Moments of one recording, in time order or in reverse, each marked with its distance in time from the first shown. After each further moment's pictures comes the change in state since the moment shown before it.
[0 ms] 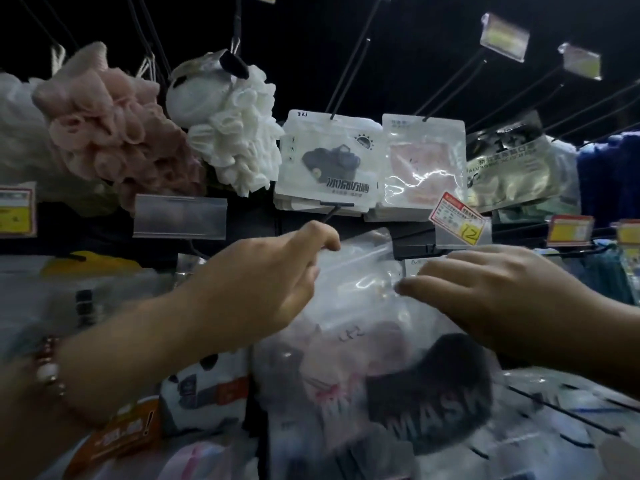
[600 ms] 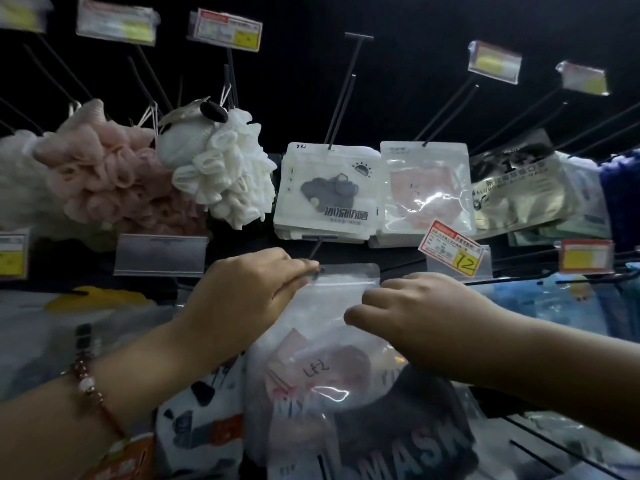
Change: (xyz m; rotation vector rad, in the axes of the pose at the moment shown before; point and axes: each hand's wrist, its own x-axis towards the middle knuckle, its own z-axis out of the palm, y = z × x) left_hand 0.023 -0.026 0.027 0.138 0.187 -0.033; right_hand 0.035 0.009 0.039 0.081 -0.141 -0.032
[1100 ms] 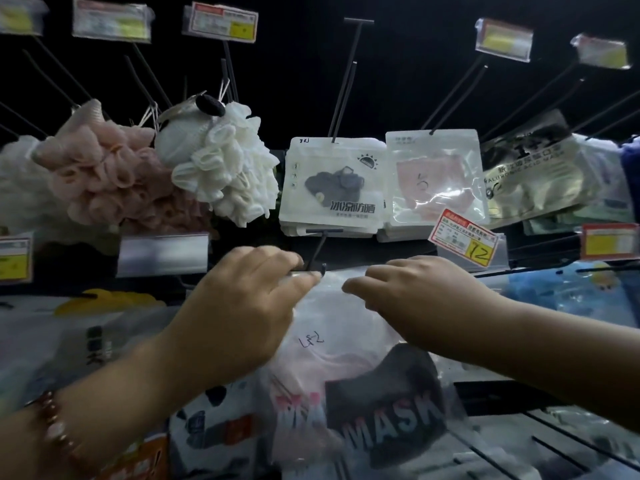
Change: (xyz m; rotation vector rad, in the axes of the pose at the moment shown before) left_hand -0.021 0.003 -0.007 0.399 -0.004 0.262; right_hand 0.018 0.009 0.026 0.010 0.072 0.204
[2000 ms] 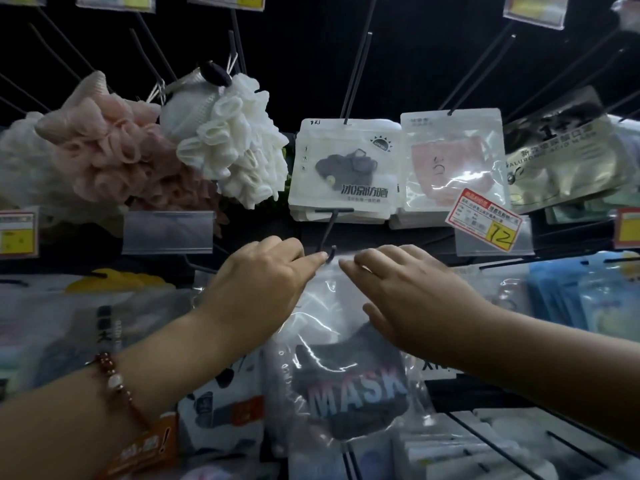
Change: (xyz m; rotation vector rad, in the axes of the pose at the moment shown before) left_hand 0.008 0.000 0.031 -0.002 -0.139 -0.201; right_hand 0.004 -0.020 0.021 0.005 0.005 0.114
